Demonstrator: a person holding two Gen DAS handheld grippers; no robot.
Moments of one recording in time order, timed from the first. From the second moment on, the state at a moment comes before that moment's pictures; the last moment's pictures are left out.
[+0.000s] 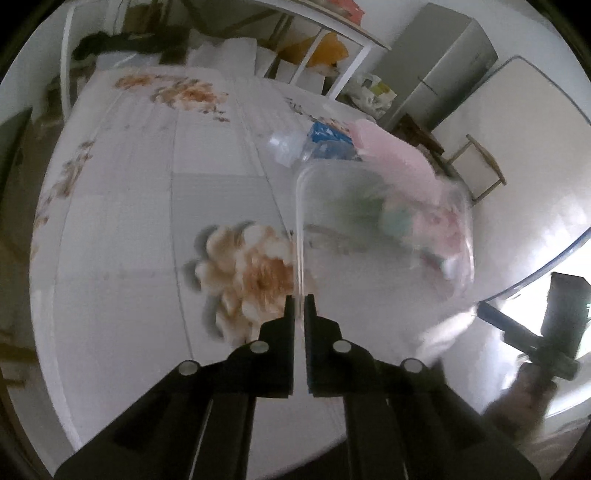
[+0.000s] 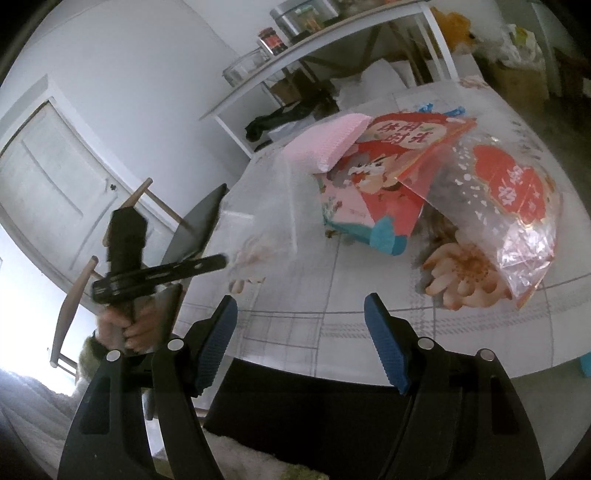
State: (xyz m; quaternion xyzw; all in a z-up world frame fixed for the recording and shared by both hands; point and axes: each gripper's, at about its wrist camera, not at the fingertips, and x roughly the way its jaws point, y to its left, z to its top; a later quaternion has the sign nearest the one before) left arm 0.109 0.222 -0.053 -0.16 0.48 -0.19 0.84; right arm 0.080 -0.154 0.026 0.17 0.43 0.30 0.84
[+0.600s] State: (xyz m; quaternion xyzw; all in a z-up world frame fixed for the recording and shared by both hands) left arm 0.058 0.258 -0.040 -0.29 0.41 -0.13 0.86; right arm 0.078 -0.167 0.026 0.19 0.43 0.29 0.84
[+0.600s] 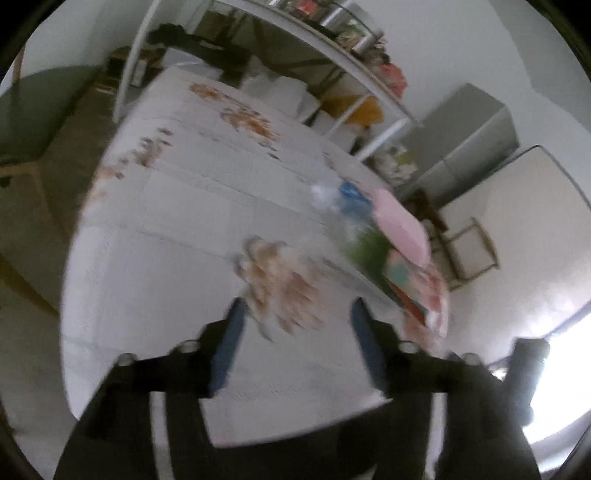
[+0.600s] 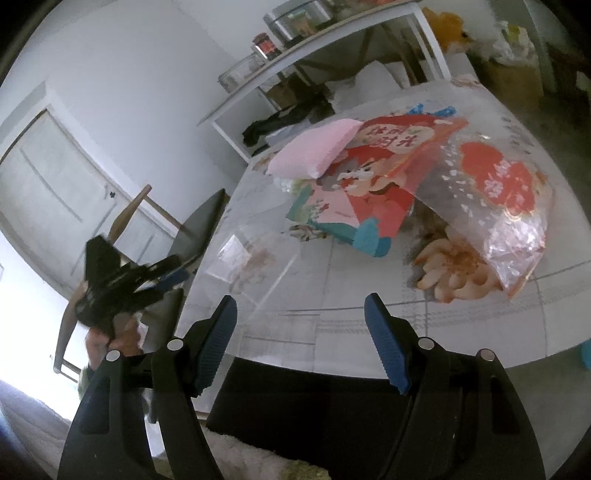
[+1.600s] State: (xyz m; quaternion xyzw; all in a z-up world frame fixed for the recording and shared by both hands) left arm 0.093 0.195 -0.063 -0.10 0.45 -0.03 0.89; right arm 0.163 -0.114 0.117 -0.06 0.37 0.37 0.85
